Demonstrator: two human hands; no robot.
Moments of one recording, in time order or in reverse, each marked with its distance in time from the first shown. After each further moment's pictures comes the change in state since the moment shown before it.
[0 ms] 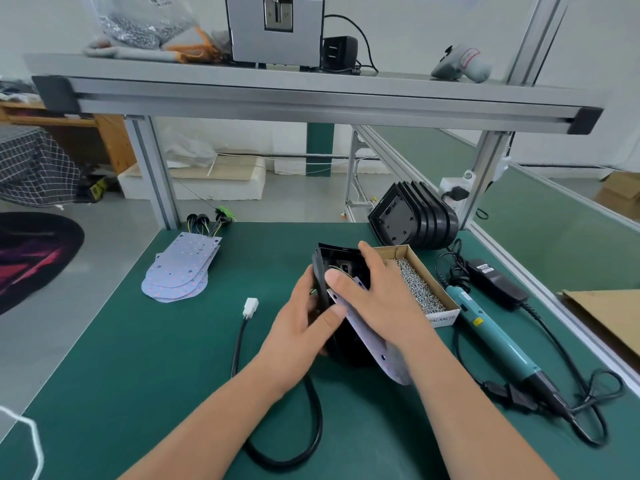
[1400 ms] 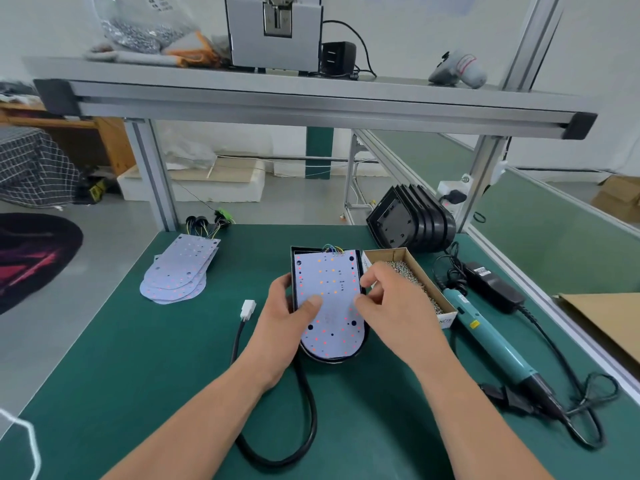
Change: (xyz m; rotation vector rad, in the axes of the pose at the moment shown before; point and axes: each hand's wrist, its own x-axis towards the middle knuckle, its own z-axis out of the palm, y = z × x) left_hand 0.014 -0.022 -0.007 -0.239 0.268 -0.213; right_hand -0.021 0.012 -0.010 -0.173 0.155 -0.110
